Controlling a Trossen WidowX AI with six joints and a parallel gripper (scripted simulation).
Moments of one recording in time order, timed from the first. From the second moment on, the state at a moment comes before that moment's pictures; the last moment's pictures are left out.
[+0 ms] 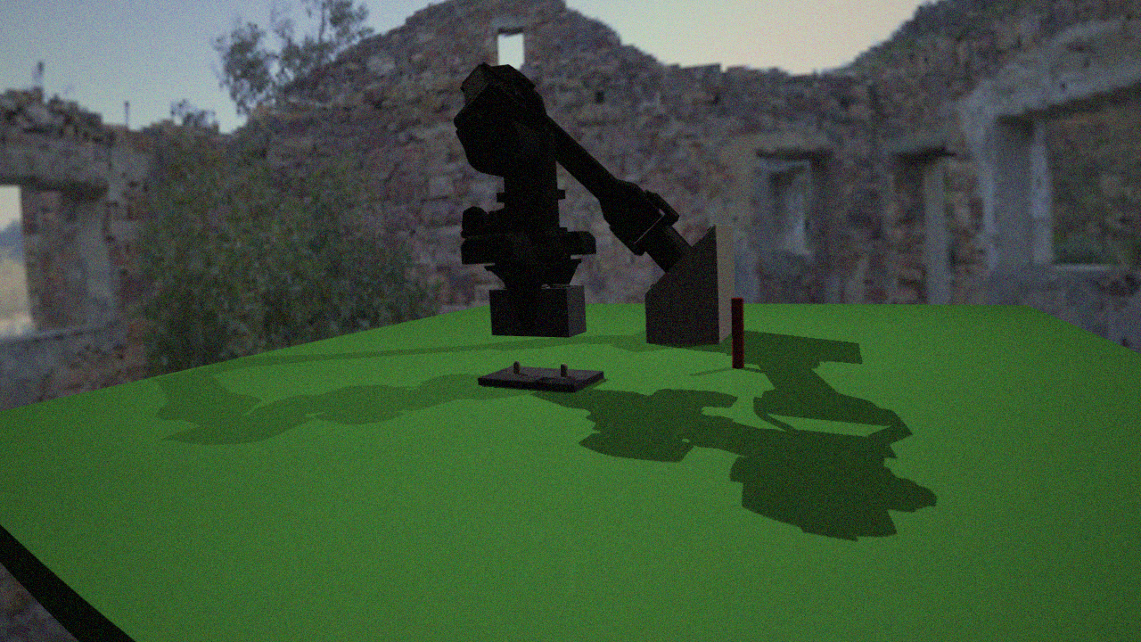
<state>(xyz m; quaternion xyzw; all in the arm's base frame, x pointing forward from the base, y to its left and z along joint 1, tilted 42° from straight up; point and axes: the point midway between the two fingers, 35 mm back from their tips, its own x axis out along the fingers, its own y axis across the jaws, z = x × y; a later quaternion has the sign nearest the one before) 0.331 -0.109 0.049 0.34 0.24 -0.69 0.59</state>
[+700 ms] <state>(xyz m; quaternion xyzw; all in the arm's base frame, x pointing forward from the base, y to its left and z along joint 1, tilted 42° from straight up) 0.333 -0.114 0.045 0.34 0.24 -0.69 0.60</state>
